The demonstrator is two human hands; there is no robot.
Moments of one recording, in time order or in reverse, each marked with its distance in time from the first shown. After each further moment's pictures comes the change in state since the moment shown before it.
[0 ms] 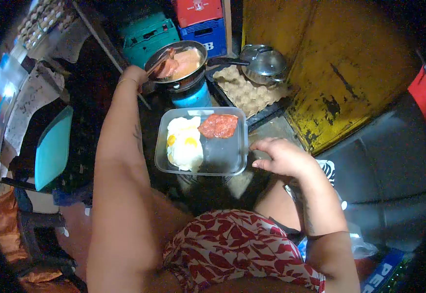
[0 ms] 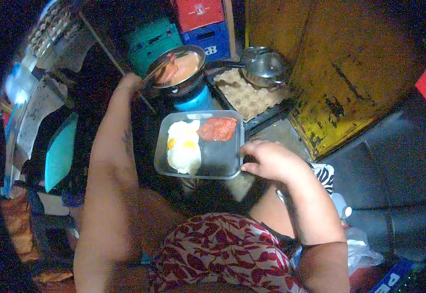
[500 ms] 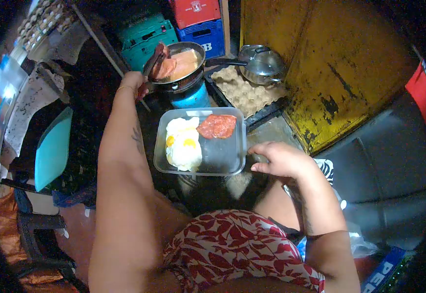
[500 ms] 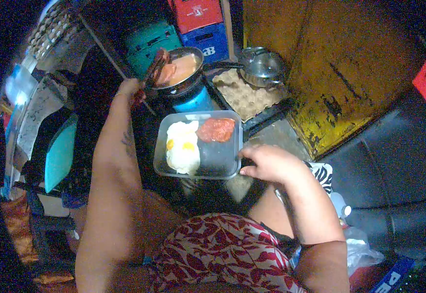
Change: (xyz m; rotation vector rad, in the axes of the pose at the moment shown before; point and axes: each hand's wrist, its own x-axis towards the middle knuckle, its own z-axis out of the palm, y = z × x) left_hand -0.013 -0.005 0.024 -0.884 -0.044 -0.205; right_hand -0.002 0.000 0.001 0.010 -0.128 0.049
